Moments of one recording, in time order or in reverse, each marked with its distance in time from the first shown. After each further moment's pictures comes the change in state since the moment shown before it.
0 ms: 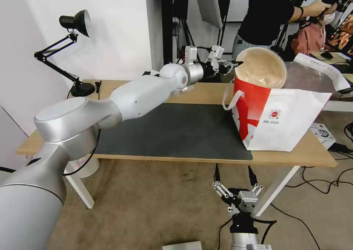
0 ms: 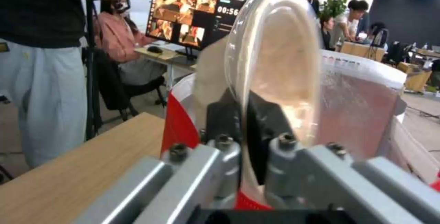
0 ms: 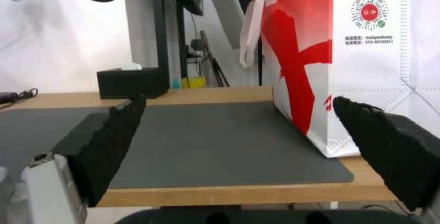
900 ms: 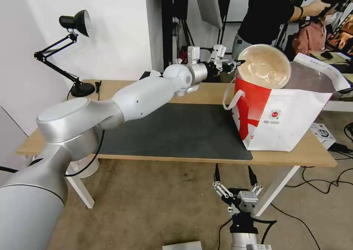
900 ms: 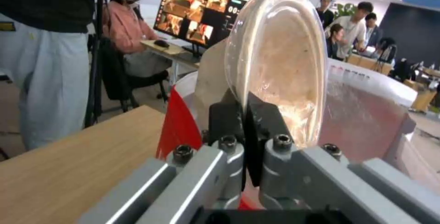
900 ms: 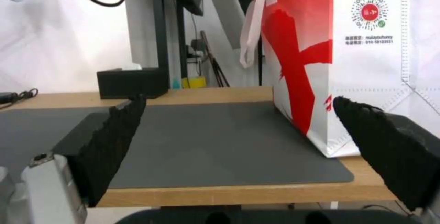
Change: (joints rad) left arm 0.005 -0.009 -0.002 -0.017 -0.066 0.038 -0.074; right arm 0.000 0.000 0.000 0.000 0.000 0.000 0.000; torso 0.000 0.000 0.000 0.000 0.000
